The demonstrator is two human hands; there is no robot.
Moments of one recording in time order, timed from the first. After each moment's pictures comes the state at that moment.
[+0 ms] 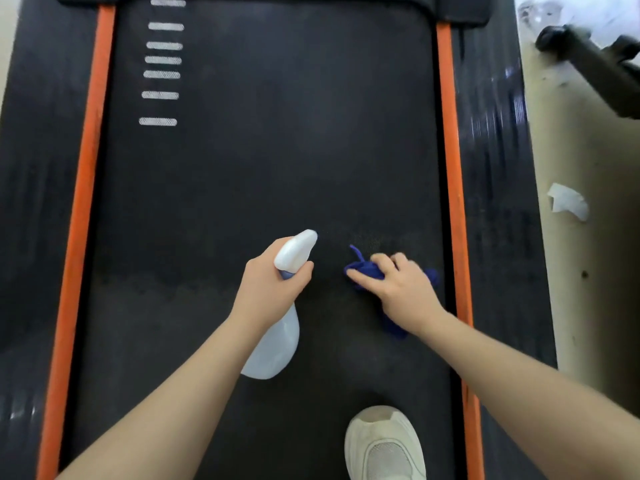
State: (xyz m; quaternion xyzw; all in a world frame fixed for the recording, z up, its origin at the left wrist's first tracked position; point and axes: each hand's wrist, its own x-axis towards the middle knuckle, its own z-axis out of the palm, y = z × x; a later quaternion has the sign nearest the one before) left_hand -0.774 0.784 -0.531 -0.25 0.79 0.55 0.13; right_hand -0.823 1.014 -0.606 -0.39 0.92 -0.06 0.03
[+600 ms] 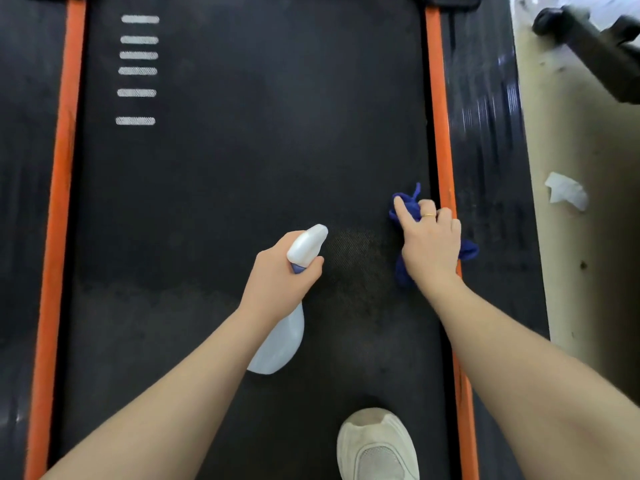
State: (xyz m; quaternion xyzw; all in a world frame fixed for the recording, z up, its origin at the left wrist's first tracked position) left_hand -0.793 0.808 -0.534 -0.22 0.81 0.53 0.14; right_hand -0.884 1.025 -0.601 -0.13 0.99 0.04 -0.06
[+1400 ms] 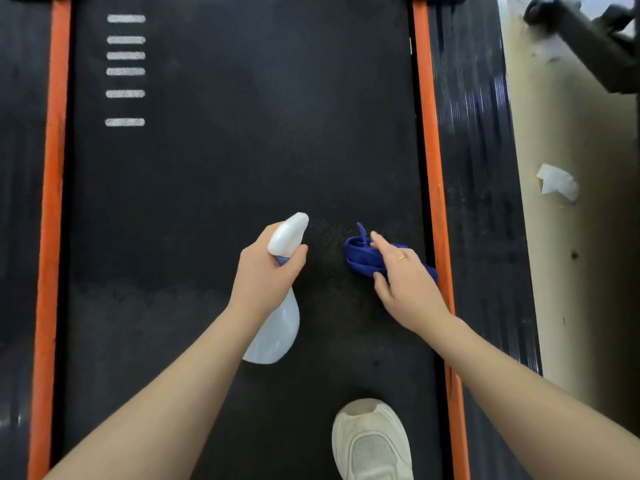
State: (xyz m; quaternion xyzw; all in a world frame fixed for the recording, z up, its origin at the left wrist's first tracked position) left_hand -0.796 0.807 -0.532 -0.24 0.80 0.53 0.11; right_hand -0.824 1.025 -0.567 -0.17 0.94 -0.21 0.20
